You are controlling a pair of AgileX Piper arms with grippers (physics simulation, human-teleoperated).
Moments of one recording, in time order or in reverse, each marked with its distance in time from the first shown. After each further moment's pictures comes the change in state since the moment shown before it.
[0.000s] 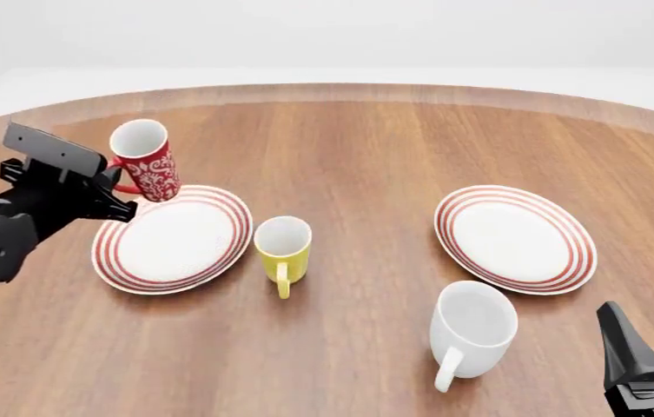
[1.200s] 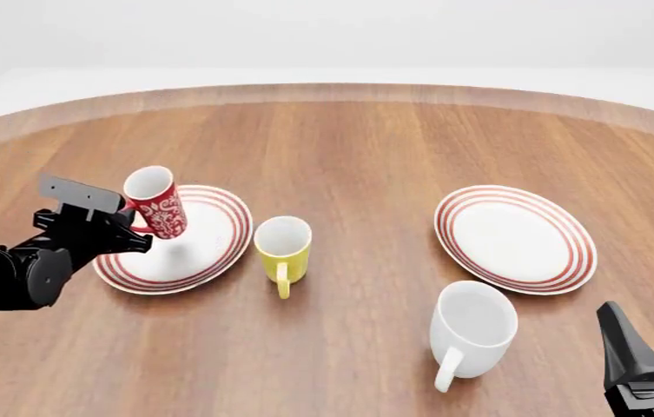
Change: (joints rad) left arm 0.038 0.258 0.073 -0.223 -0.093; right arm 0.000 0.000 0.000 0.000 0.000
